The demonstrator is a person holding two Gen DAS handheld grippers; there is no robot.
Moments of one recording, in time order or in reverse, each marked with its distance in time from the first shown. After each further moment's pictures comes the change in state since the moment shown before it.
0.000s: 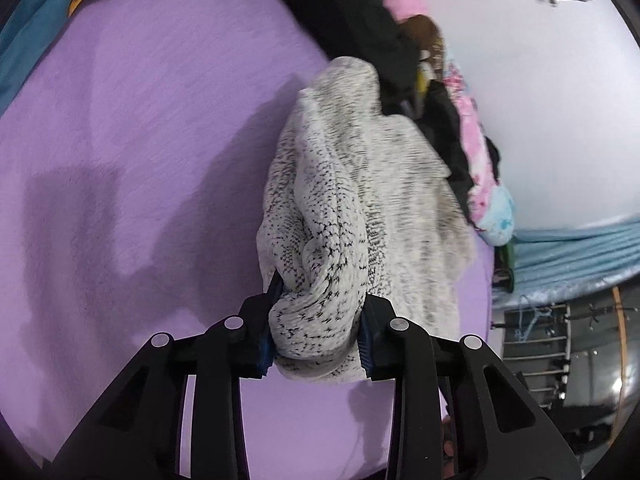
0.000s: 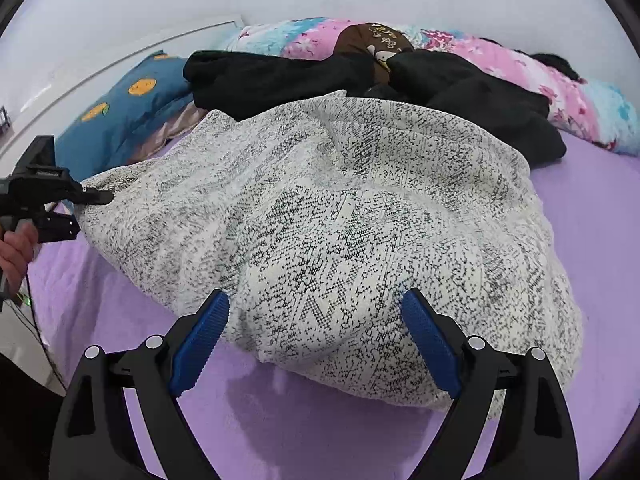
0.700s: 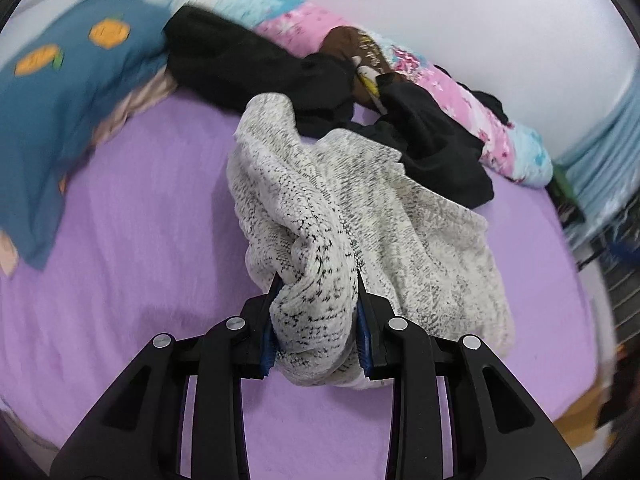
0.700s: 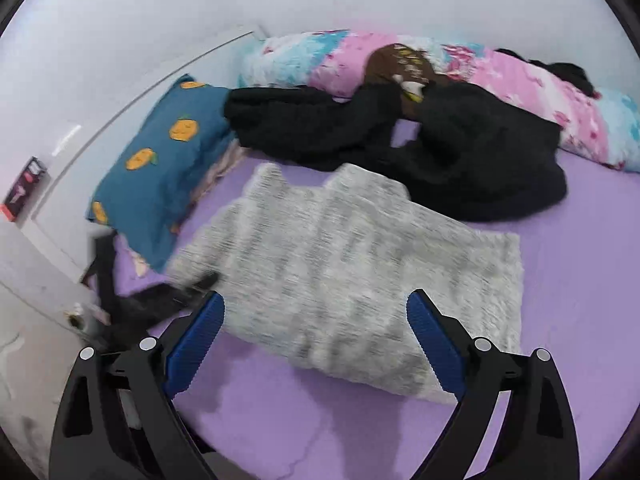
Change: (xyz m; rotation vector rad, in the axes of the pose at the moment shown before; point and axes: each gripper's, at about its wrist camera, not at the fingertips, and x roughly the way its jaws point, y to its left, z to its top) left arm -0.008 -0.138 -0.063 0.463 -0.200 0.300; right arm -0.120 0.073 0.155 0.001 0.112 0.104
